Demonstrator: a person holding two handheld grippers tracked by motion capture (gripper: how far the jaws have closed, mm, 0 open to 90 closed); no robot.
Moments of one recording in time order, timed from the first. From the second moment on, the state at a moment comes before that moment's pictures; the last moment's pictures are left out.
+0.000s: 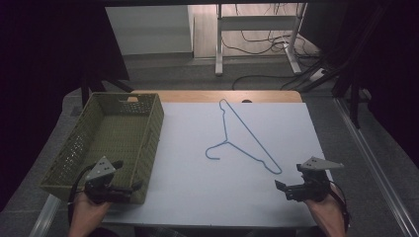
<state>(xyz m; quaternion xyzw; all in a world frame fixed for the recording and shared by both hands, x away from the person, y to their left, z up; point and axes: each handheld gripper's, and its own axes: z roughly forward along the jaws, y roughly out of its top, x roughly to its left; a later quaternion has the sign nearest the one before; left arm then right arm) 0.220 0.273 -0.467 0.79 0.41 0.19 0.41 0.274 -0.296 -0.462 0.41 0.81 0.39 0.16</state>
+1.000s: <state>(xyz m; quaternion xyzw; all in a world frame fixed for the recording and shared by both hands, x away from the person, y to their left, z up) 0.221 0.266 -0.462 0.78 0.41 0.17 0.44 0.277 -0.295 -0.459 0.41 0.81 0.38 0.16</state>
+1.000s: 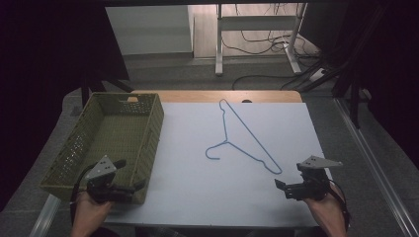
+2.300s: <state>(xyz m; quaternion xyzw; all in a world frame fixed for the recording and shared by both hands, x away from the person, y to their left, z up) 0.258 0.172 -0.435 0.82 0.33 0.13 0.45 0.309 -0.260 -0.440 0.38 0.84 0.37 0.14</state>
